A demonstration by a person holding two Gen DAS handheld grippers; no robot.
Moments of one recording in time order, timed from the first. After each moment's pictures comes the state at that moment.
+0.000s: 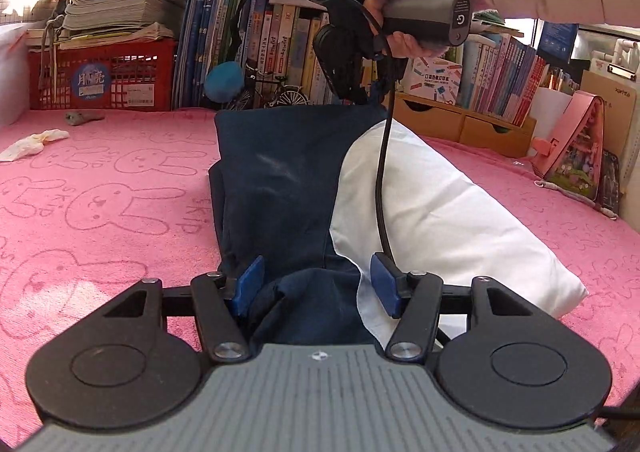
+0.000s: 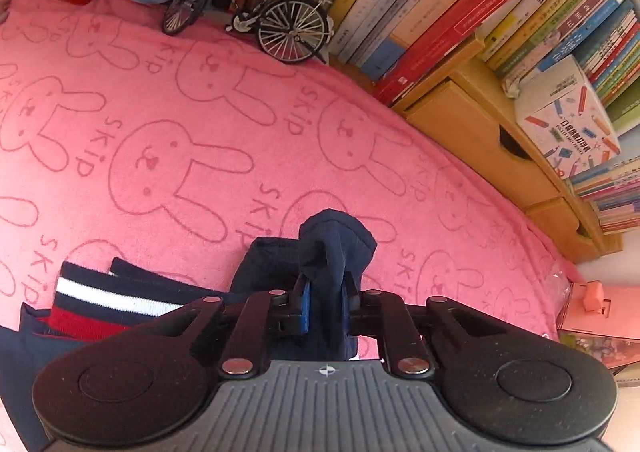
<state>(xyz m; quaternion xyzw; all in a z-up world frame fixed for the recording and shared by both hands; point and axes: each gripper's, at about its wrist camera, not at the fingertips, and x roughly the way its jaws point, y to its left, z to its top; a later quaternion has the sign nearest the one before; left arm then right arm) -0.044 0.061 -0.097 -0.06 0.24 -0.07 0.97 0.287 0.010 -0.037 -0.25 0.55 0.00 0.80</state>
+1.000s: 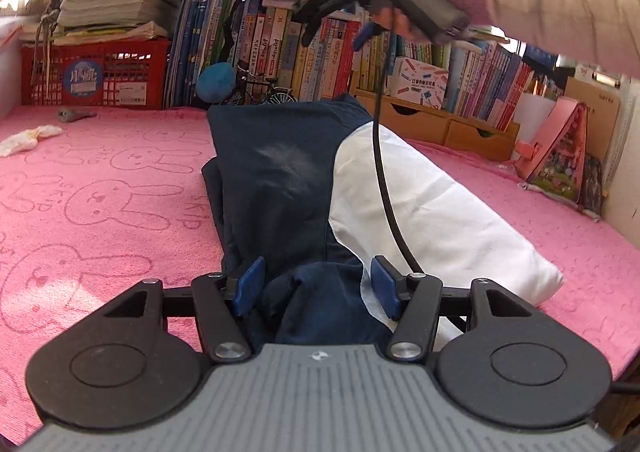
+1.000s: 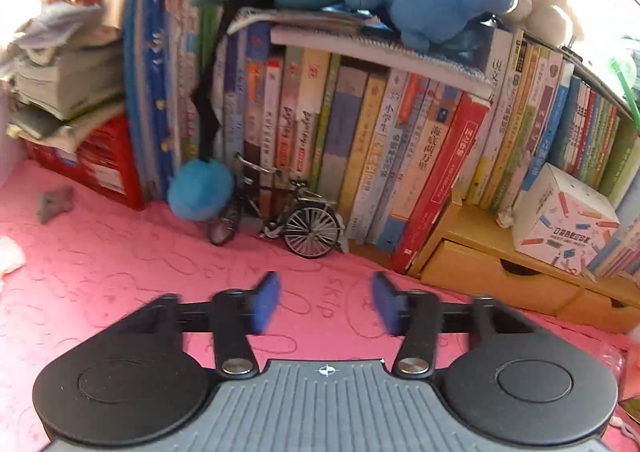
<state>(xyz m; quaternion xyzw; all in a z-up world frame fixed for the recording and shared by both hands) -0.053 0.084 -0.092 -0.12 0.24 -0.11 0.96 0.264 -0.028 0.051 -0.11 0.36 0.13 0.92</state>
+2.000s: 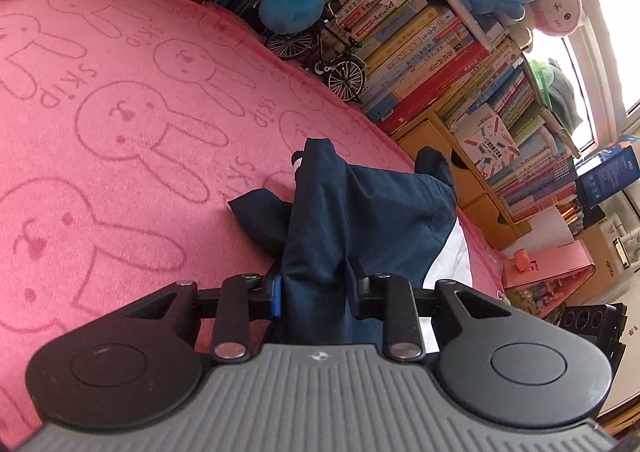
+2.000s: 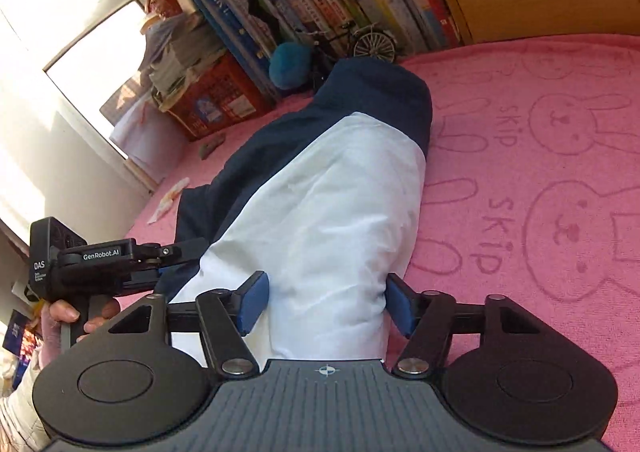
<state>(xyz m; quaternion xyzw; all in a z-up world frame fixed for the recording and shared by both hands) 0.111 0.157 -0.097 -0.33 0.36 -0.12 0.86 0.157 -0.202 -0.085 0.17 0.43 0.34 0.82</state>
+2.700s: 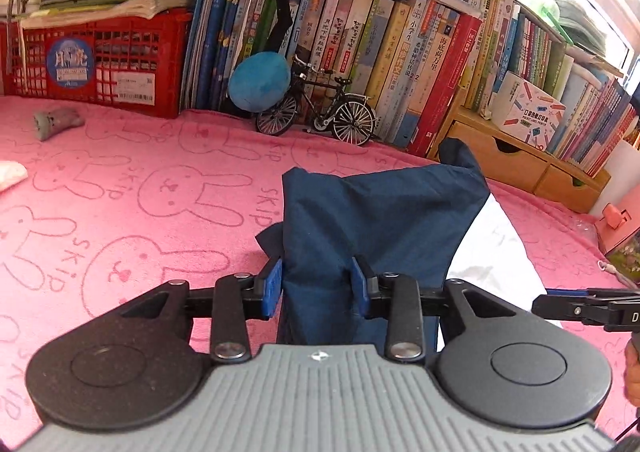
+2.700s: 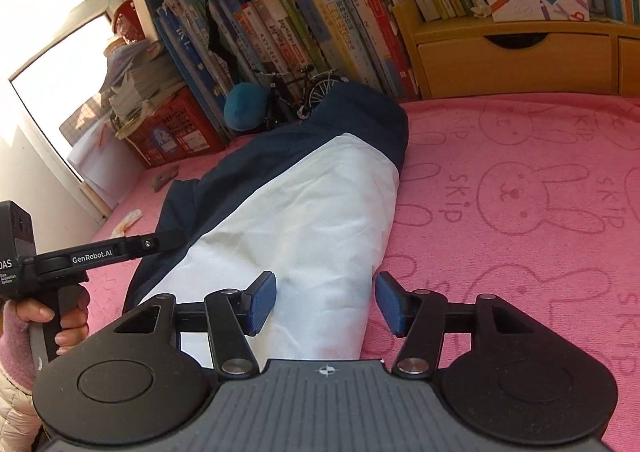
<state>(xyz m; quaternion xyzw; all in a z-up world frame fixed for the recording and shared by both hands) 0.141 0.103 -0.058 -0.10 0.33 -0.03 0.94 0.178 -0.209 -0.065 0.11 0.40 0.28 0.86</state>
